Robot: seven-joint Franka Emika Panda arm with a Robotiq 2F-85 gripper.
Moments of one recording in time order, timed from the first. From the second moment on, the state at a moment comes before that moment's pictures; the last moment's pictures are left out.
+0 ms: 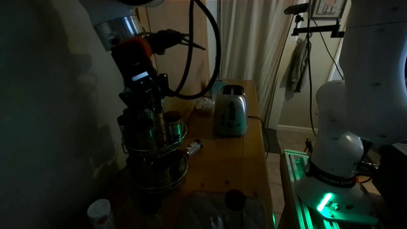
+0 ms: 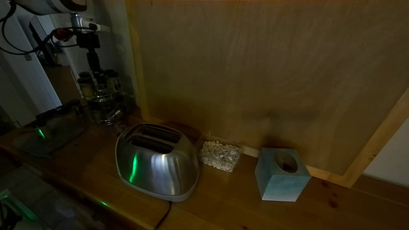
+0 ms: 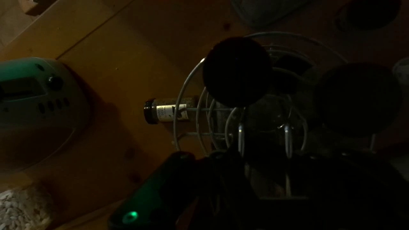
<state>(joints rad) 0.19 0.12 0.16 -1.74 -0.12 1.61 0.84</state>
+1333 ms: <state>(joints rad) 0.19 0.09 0.15 -1.69 -0.15 1.65 1.02</state>
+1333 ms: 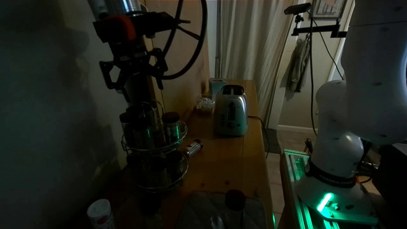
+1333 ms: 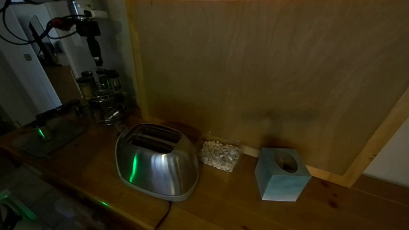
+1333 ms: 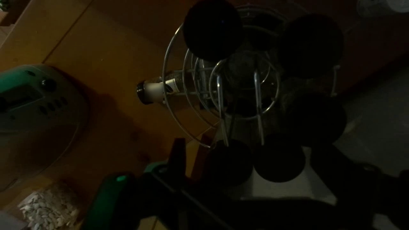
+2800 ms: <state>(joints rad) 0.31 -0.01 0.33 -1.79 -0.08 1.78 1.08</state>
